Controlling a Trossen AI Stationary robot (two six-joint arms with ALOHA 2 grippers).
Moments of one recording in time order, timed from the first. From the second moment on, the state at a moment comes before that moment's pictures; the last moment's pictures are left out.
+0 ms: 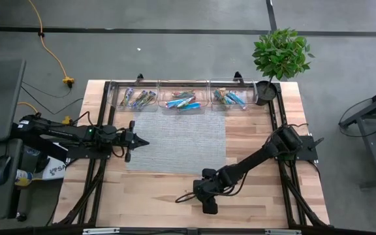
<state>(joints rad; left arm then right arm) -0.11 0.35 0.02 0.02 -0.11 0.02 0.48 2.06 1.35 -0.40 -0.05 0.57</state>
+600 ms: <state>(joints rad) -0.11 0.35 0.02 0.02 -0.11 0.02 0.52 2.12 1.35 -0.40 0.08 0.58</state>
